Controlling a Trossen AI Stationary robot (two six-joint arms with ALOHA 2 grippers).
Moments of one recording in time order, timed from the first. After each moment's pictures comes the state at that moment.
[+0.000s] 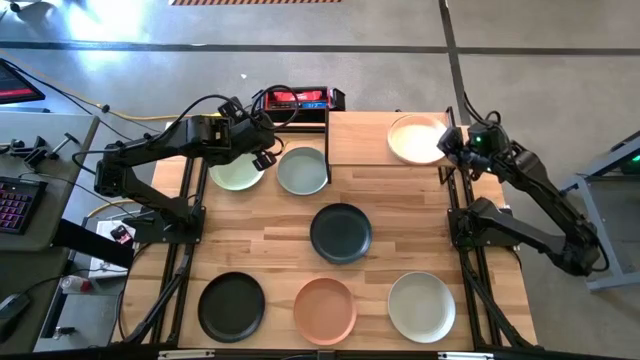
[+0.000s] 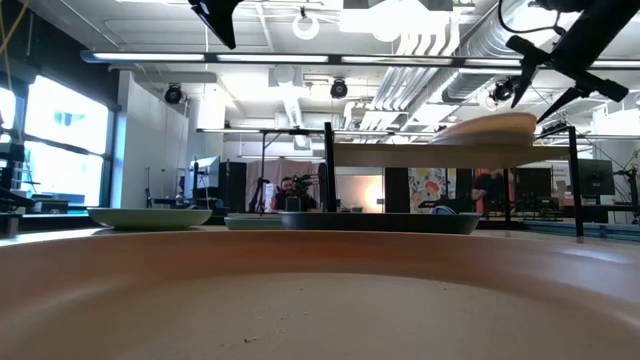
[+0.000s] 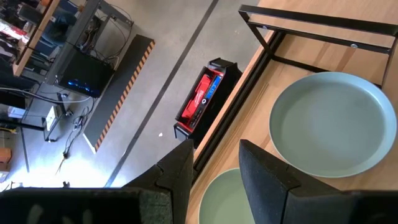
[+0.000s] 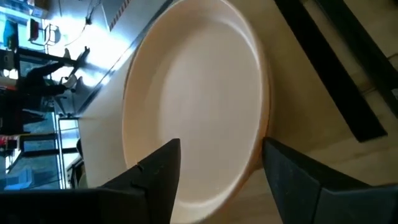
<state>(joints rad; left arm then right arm) 0.18 1.40 1.61 -1.21 -0.78 -0.04 -0.90 0.61 0.80 -0.94 0.06 1.21</state>
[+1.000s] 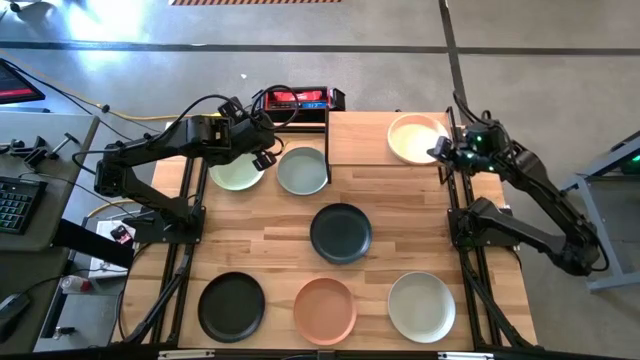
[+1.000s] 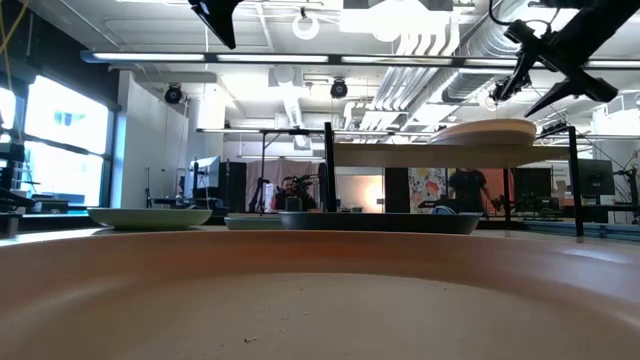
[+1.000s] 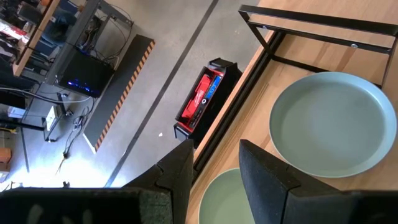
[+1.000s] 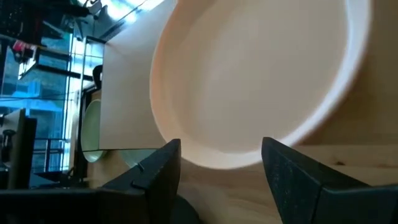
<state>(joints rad) 0.18 1.40 1.61 -1.21 -0.78 -0.04 -0.90 0.62 0.80 -0.89 -0.15 0.94</state>
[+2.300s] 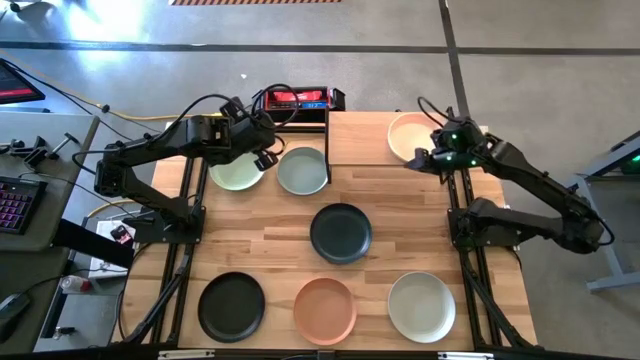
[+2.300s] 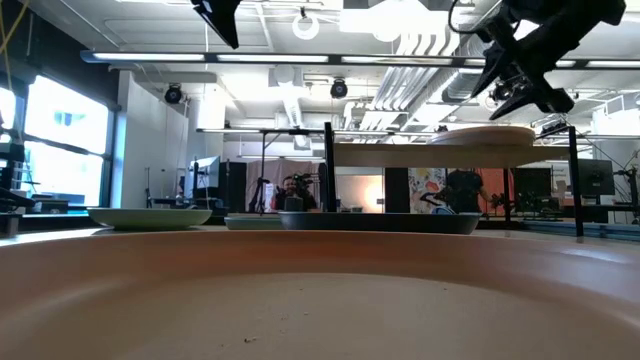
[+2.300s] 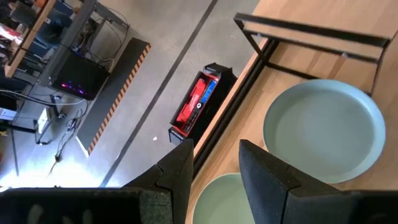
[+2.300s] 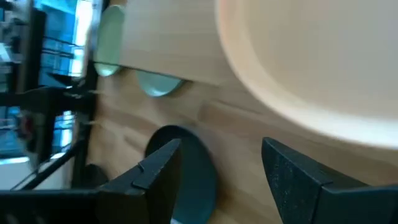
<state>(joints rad) 0.18 1.40 1.61 -1.18 -0.76 -0.04 -0.74 0.81 0.80 -0.79 -0.34 0.81</state>
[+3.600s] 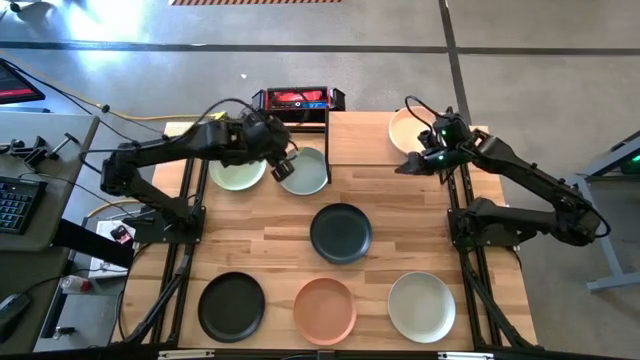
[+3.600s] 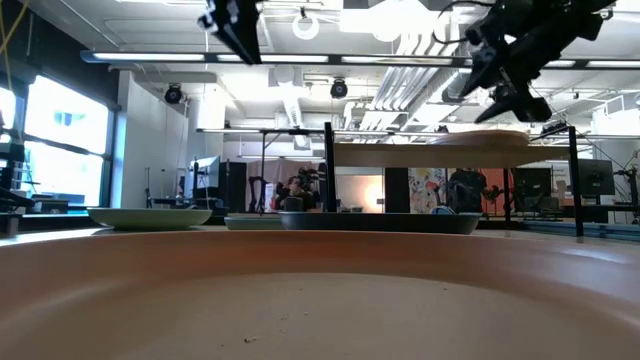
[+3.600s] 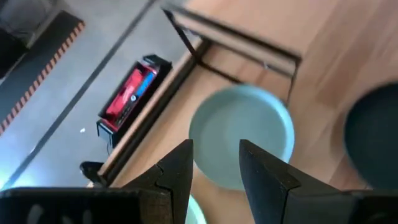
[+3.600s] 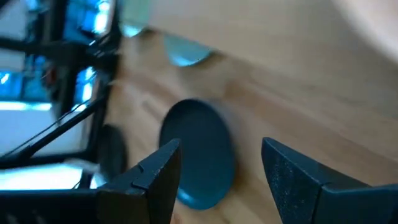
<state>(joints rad) 0.19 1.46 1.53 -1.05 -0.51 -0.18 -0.74 0.91 0.80 -0.71 -0.54 0.69</state>
